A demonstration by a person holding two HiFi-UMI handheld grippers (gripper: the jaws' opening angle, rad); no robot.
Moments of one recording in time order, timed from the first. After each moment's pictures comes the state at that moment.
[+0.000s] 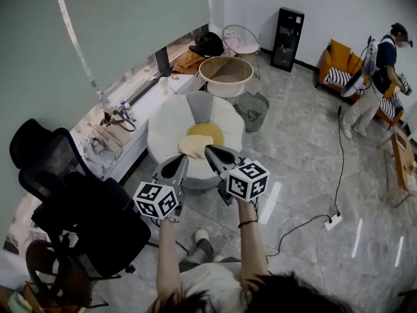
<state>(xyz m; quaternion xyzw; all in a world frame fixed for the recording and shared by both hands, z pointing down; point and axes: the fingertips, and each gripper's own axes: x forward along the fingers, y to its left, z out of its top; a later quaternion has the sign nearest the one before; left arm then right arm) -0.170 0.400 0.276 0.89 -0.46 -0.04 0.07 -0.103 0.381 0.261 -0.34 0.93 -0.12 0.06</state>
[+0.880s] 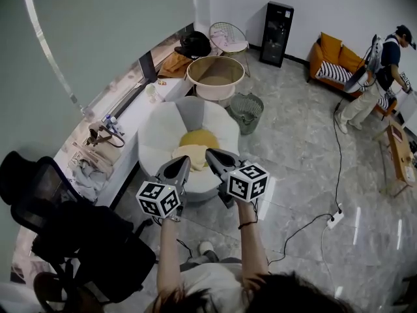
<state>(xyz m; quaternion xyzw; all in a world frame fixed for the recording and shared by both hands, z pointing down) -0.174 0.253 0.300 0.91 -0.40 -0.03 0.10 -0.109 0.245 0.287 -0.38 0.91 -0.16 0.06</state>
